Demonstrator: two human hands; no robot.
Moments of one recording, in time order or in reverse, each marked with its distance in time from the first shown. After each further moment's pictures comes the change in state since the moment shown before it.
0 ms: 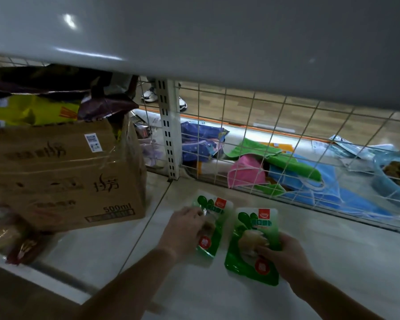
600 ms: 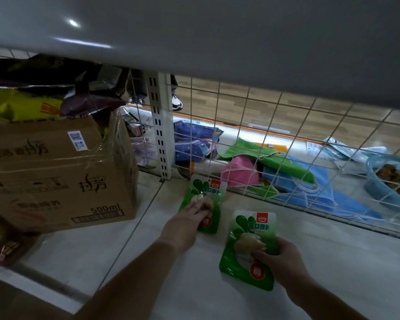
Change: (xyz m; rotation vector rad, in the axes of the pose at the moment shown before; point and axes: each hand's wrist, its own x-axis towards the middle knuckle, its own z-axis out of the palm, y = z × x) left_hand 0.034 0.004 0.017 -0.135 -0.087 -0.030; right_hand 0.002 0.003 -0.012 0.080 -0.011 0.038
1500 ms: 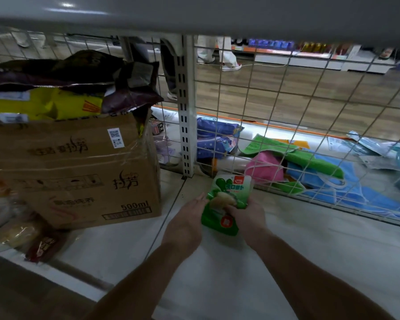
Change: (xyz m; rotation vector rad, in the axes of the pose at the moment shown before) left_hand -0.042 -0.037 -0.019 -0.215 0.275 -0.122; right_hand 0.044 -0.057 0.137 0.076 0.058 -0.179
